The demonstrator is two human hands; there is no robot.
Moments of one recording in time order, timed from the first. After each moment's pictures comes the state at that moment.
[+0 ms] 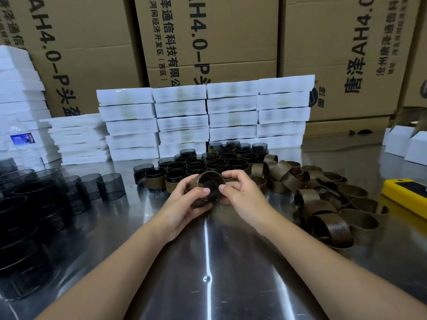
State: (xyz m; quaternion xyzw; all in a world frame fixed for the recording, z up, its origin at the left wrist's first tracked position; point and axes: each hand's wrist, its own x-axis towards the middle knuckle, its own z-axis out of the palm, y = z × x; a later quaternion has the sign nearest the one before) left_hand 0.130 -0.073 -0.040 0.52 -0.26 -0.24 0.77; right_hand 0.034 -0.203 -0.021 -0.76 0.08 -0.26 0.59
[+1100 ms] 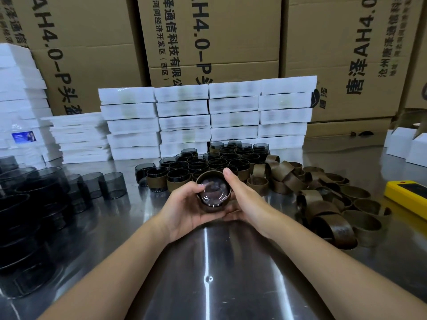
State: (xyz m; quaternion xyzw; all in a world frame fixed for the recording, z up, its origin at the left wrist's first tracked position) left_hand 0.118 -0.068 -0.028 0.45 -0.29 -0.38 0.75; right_hand 0.041 -0.208 -0.025 -0.75 0.06 -0.13 0.65
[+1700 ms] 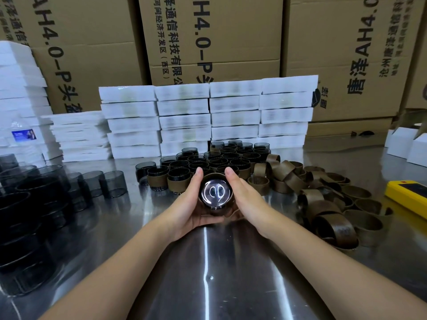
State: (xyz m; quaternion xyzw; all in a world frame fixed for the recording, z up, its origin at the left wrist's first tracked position) left_hand 0.108 -0.073 -0.024 0.61 -0.28 -0.29 0.68; right_hand 0.032 -0.210 -0.022 -0.76 0.06 -0.18 0.62
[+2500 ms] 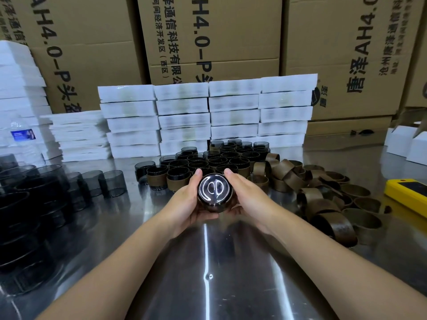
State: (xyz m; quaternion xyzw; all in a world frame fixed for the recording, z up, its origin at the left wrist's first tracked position) left_hand 0.112 -0.077 -0.025 0.62 -0.26 -0.23 0.70; right_hand 0.032 -0.206 -0.018 -0.73 0.09 -0.16 0.65
